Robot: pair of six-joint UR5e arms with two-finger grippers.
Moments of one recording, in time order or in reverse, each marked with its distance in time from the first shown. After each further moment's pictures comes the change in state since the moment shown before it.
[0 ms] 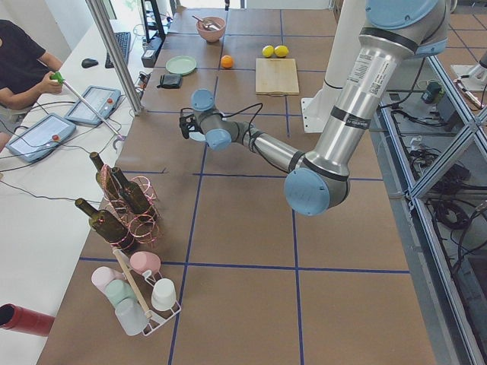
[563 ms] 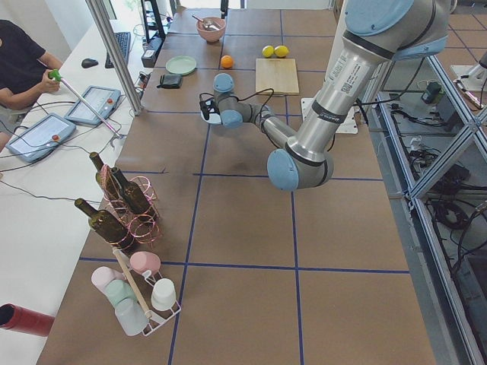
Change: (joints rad) left arm 0.187 -0.159 0.085 -0.007 0.202 -0.192; right arm -0.089 0.055 0.000 0.068 -0.017 0.185
